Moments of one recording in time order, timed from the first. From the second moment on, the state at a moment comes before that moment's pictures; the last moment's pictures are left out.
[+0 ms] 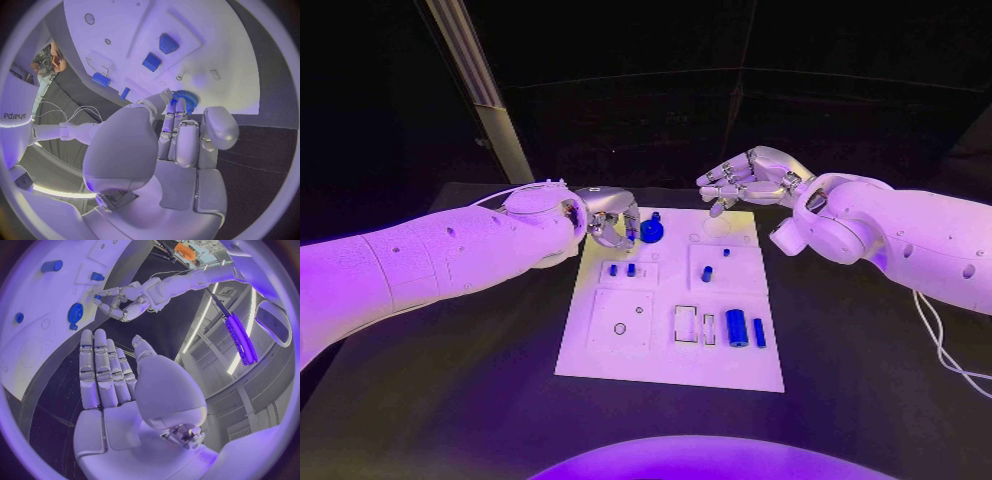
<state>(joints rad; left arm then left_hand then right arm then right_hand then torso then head) 1.27 -0.62 -0.14 1.22 -1.42 -0.13 0.04 1.40 -0.14 0.50 0.00 0.05 1.02 0.12 0.29 0.10 1.07 0.06 0.38 0.07 1.47 -0.02 1.35 1.17 0.11 1.44 0.08 1.12 1.12 1.24 -0.73 0.00 1.31 -0.66 -0.08 0.25 1.38 0.06 -0.03 0.11 0.26 0.89 0.22 0.07 0.07 1.11 0.15 0.15 0.07 1.31 0.08 0.07 0.21 0.17 1.11 0.18 0.28 0.07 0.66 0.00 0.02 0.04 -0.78</state>
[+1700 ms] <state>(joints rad) 1.26 -0.60 -0.15 1.18 -1.40 -0.04 0.02 1.40 -0.14 0.50 0.00 0.05 1.02 0.12 0.28 0.09 1.07 0.06 0.37 0.07 1.47 -0.02 1.35 1.16 0.12 1.44 0.08 1.12 1.12 1.24 -0.73 0.00 1.31 -0.66 -0.08 0.25 1.38 0.06 -0.03 0.11 0.26 0.89 0.22 0.07 0.07 1.11 0.15 0.15 0.07 1.31 0.08 0.07 0.21 0.17 1.11 0.18 0.28 0.07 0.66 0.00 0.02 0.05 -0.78</state>
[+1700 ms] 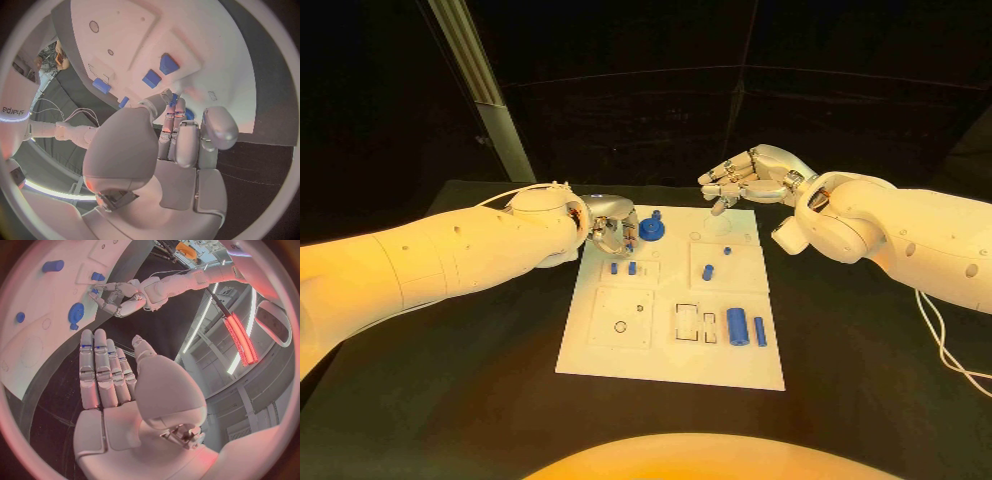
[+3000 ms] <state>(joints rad) 1.26 -0.60 -0.15 1.19 -1.40 -0.05 0.01 1.39 -0.14 0.50 -0.01 0.05 1.04 0.12 0.27 0.09 1.10 0.06 0.35 0.08 1.47 -0.02 1.35 1.16 0.12 1.44 0.08 1.13 1.13 1.24 -0.73 0.00 1.31 -0.66 -0.08 0.25 1.38 0.06 -0.03 0.11 0.26 0.89 0.22 0.08 0.07 1.11 0.15 0.15 0.07 1.31 0.08 0.07 0.21 0.17 1.11 0.19 0.27 0.07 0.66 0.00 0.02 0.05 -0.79</state>
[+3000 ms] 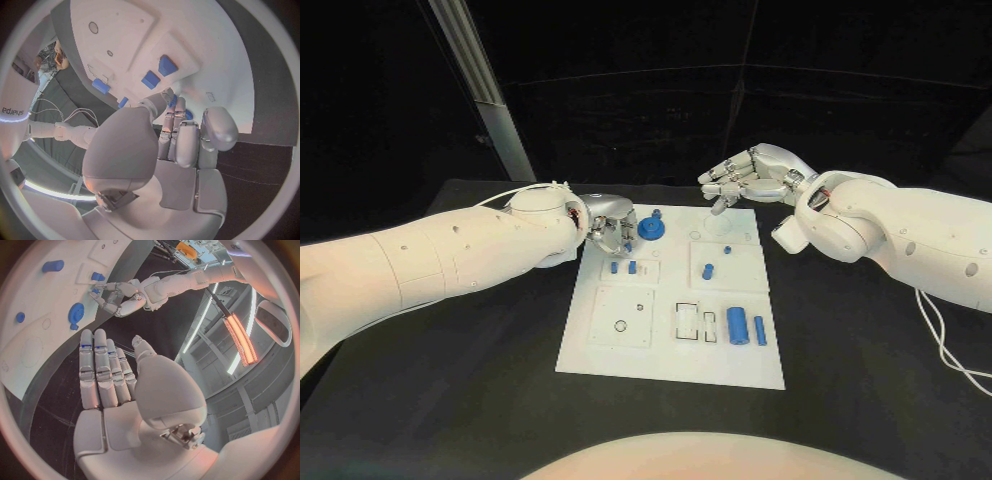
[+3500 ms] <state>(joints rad) 1.26 -0.59 -0.15 1.18 -1.40 -0.05 0.01 1.39 -0.14 0.50 -0.01 0.05 1.04 0.12 0.27 0.09 1.10 0.06 0.35 0.08 1.47 -0.02 1.35 1.16 0.12 1.44 0.08 1.13 1.14 1.24 -0.73 0.00 1.31 -0.66 -0.08 0.25 1.38 0.06 -0.03 0.11 0.26 0.89 0.22 0.08 0.07 1.11 0.15 0.15 0.07 1.31 0.08 0.07 0.21 0.17 1.11 0.19 0.27 0.07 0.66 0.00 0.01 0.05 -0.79</state>
